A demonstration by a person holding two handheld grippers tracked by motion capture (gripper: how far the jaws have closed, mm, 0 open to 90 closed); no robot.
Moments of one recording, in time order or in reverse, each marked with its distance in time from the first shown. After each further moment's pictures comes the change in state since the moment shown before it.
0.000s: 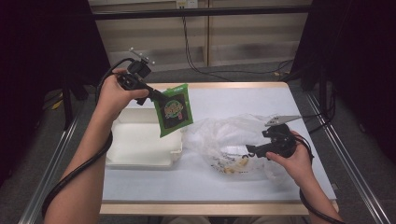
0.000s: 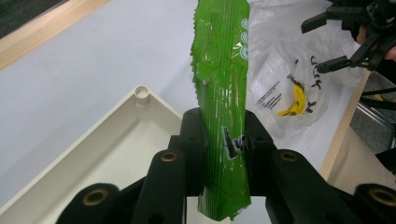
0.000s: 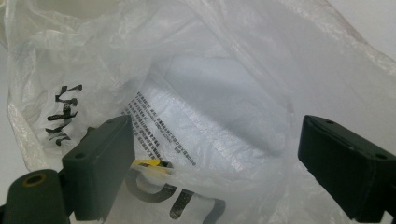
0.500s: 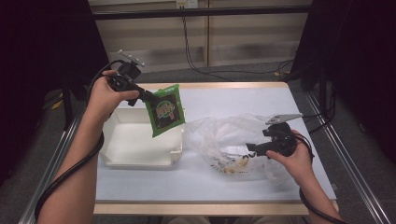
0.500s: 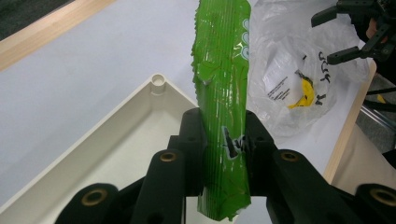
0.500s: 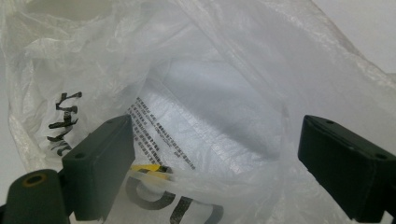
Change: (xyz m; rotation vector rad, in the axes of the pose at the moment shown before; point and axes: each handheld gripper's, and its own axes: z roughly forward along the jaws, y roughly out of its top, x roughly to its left) left arm 0.016 -0.018 -0.014 -0.020 0.015 -0.009; right arm -0.001 0.003 -0.003 -0.003 0.001 0.014
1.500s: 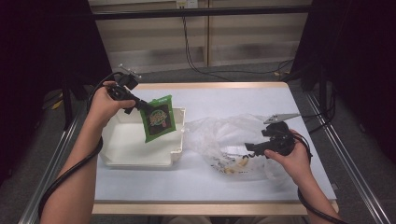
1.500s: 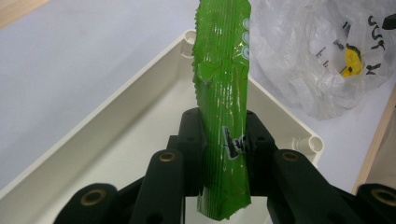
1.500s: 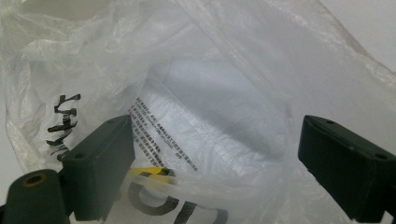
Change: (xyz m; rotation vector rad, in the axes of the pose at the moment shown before) left arm 0.039 -0.031 0.034 0.061 0.003 -0.030; right arm 0.003 0.003 0.004 0.016 -0.016 0.009
